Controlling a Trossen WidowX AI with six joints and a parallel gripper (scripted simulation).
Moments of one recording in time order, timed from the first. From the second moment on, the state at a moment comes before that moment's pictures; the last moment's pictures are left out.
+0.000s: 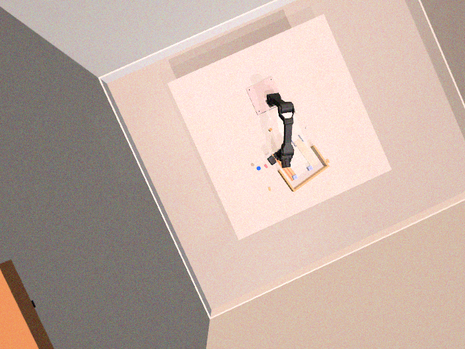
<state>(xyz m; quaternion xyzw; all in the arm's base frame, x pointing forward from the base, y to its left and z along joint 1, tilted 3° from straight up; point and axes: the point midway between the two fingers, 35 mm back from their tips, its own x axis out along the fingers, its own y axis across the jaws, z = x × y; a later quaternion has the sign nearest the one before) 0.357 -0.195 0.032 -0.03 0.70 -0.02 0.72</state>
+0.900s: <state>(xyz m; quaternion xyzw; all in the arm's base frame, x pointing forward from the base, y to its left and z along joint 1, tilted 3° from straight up) 0.316 -0.196 0.030 -0.03 0.70 -0.02 0.72</state>
